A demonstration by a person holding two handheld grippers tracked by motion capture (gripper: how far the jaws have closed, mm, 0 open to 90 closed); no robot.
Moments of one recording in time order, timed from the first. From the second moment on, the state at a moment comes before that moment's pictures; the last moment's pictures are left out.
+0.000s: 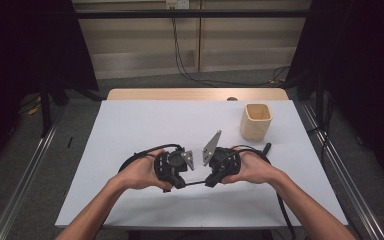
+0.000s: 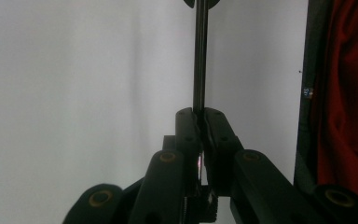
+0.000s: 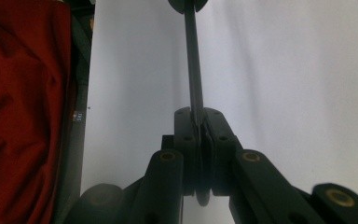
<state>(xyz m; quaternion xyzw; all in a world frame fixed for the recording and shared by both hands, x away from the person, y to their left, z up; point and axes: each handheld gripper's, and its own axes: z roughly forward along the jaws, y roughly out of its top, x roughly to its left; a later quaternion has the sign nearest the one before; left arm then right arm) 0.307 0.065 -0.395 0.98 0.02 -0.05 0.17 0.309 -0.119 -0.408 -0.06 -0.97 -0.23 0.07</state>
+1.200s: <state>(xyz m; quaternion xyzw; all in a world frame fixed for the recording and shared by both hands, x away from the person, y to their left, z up) 0.311 0.098 -0.409 0.95 0.13 0.02 0.29 0.311 -0.132 -0.408 -0.09 -0.96 -0.24 0.08</state>
